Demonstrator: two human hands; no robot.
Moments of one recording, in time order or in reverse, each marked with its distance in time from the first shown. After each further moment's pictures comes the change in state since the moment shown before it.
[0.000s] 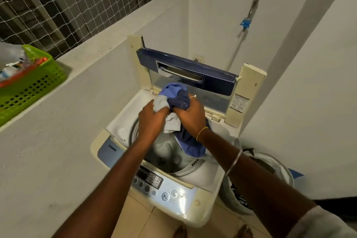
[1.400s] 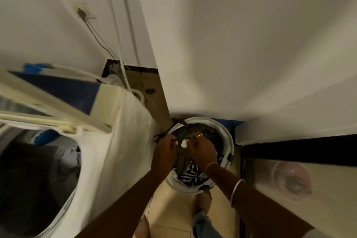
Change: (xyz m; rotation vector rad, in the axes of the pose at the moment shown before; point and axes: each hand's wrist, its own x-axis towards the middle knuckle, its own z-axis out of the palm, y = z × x) left_hand -0.056 -0.195 0.479 0.461 -0.589 0.009; right_hand -0.073 0.488 -0.193 -0.242 0.033 0.651
